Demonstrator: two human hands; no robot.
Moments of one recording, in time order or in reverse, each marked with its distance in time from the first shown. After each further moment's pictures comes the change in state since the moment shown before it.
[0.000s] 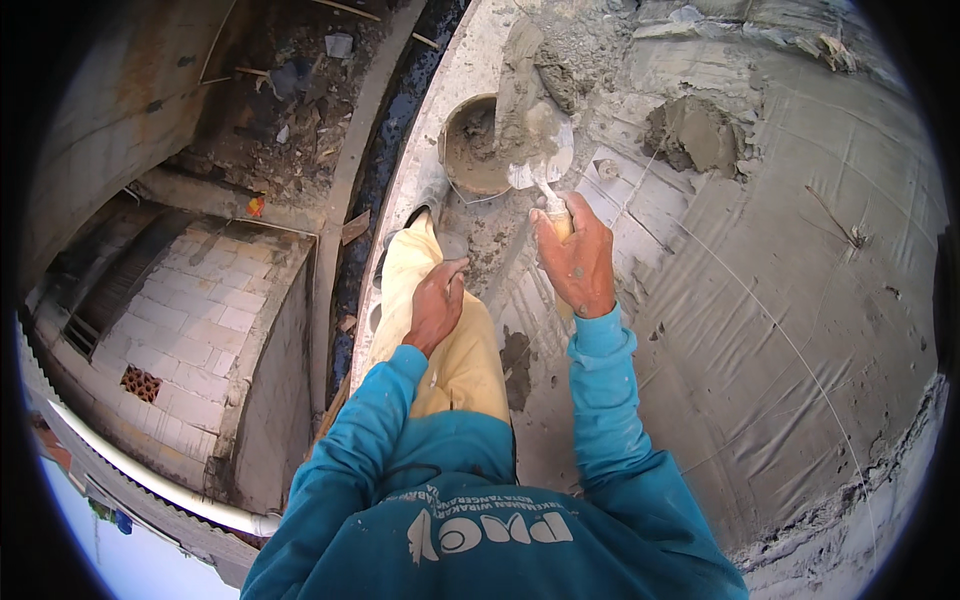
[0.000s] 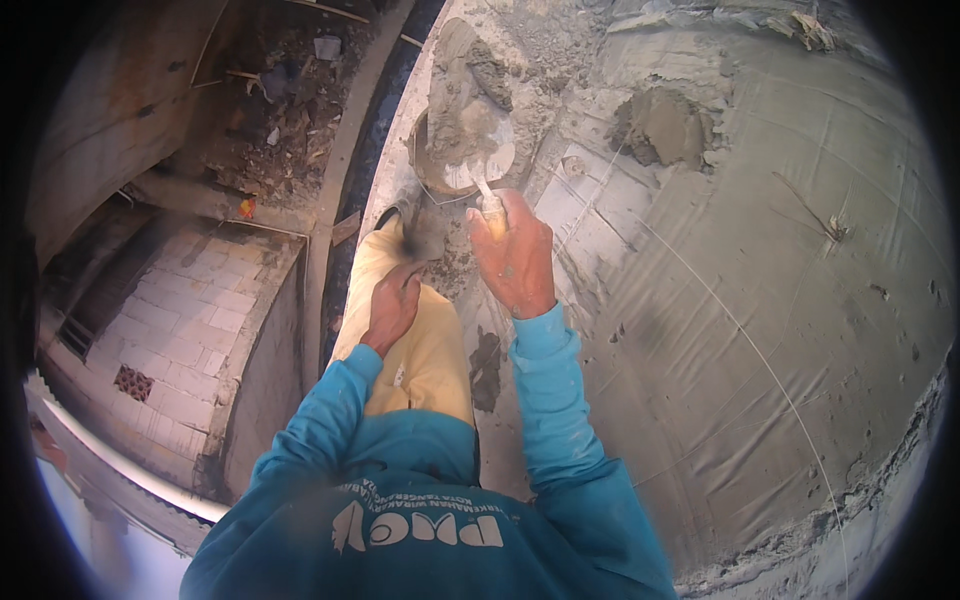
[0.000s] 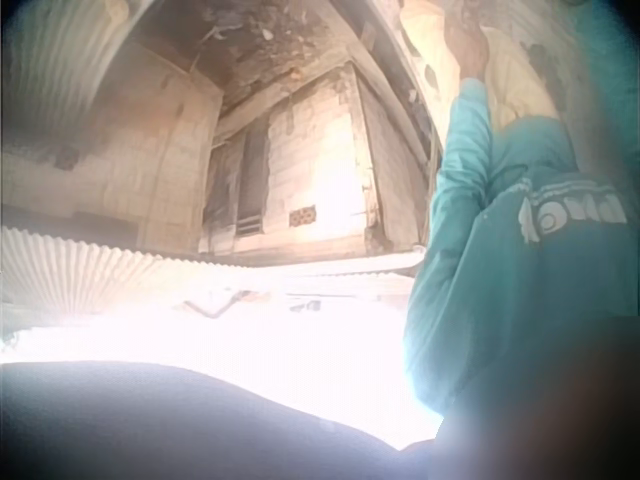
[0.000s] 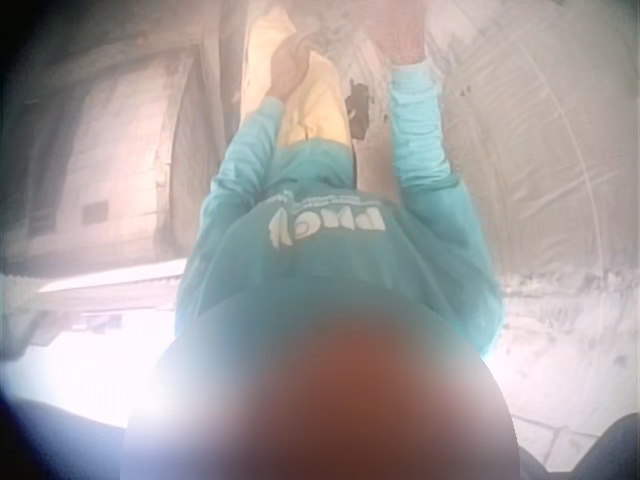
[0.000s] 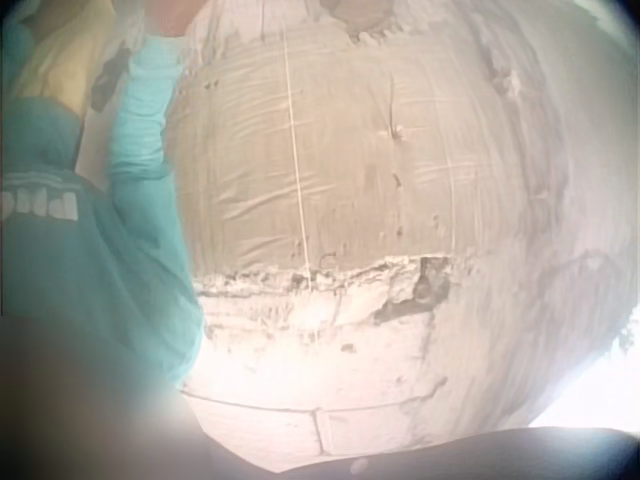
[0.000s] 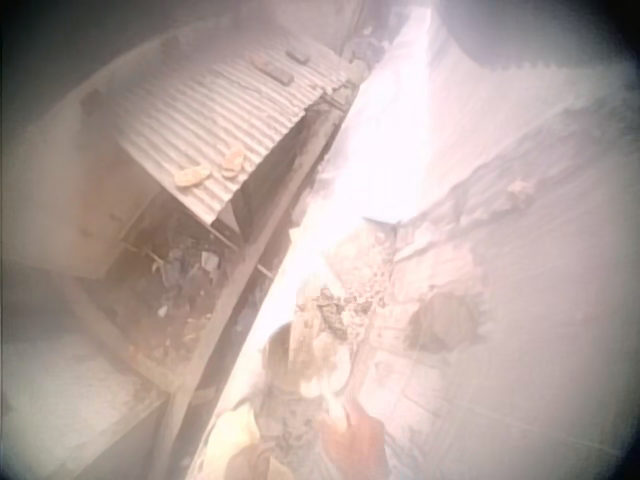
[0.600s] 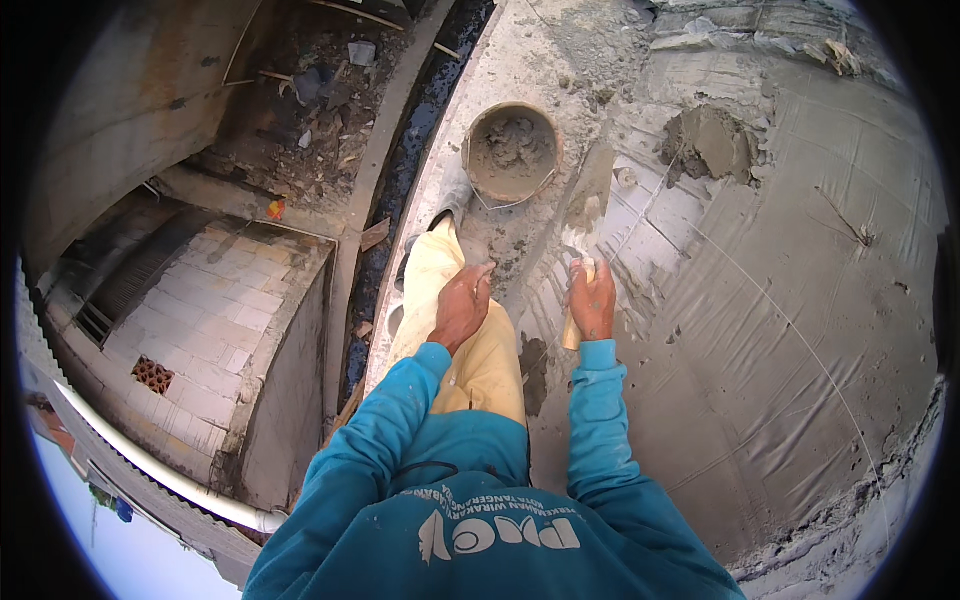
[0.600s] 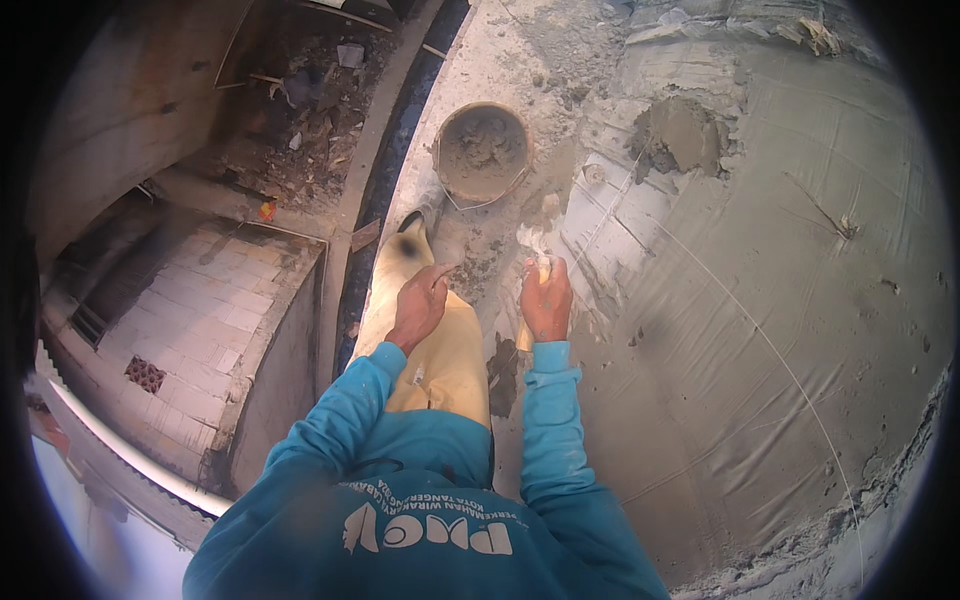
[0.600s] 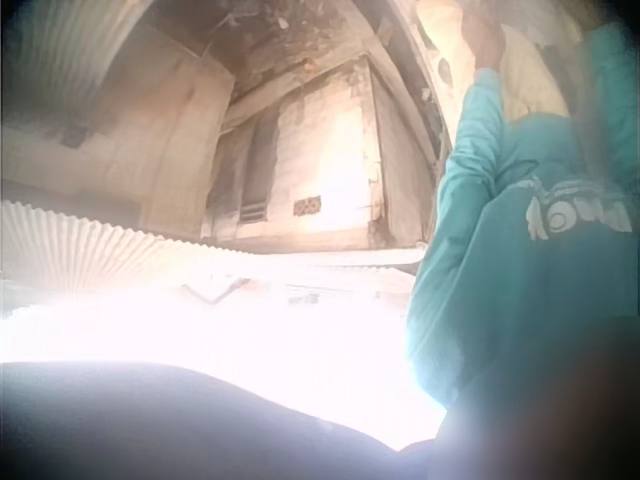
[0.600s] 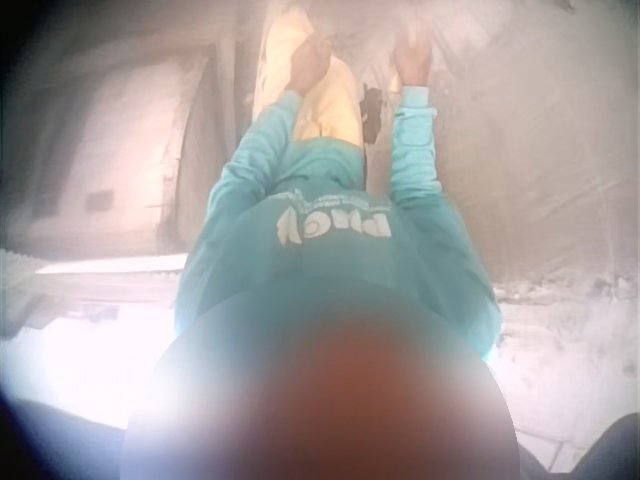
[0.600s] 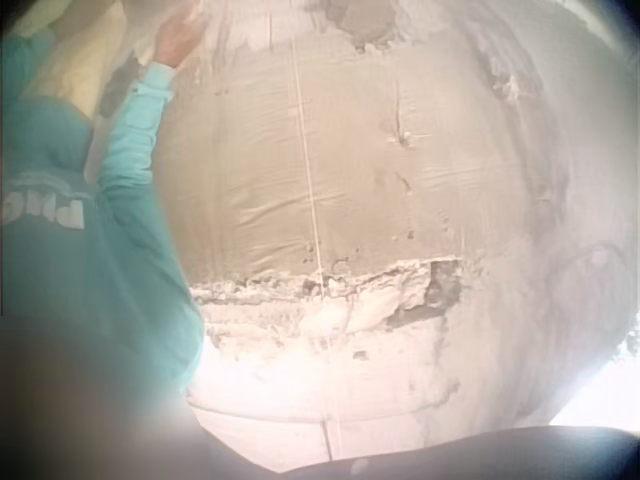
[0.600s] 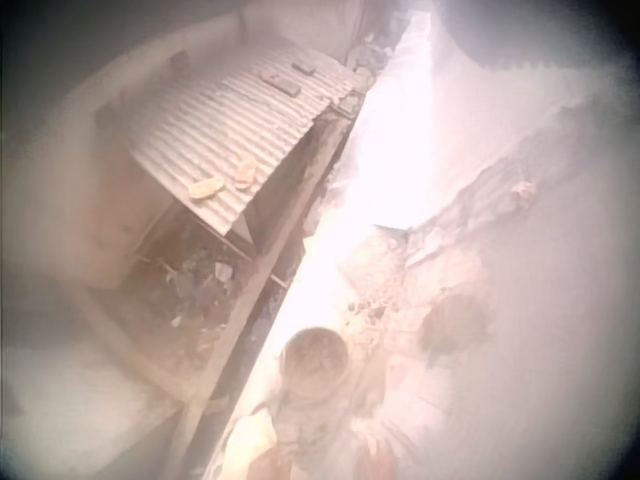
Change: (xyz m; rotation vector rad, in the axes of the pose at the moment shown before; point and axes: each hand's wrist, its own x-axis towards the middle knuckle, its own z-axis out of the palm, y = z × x) left_hand -0.003 -0.006 0.010 0.063 -0.007 0.031; right_hand -0.065 0.098 0.040 0.030 0.172 0.424
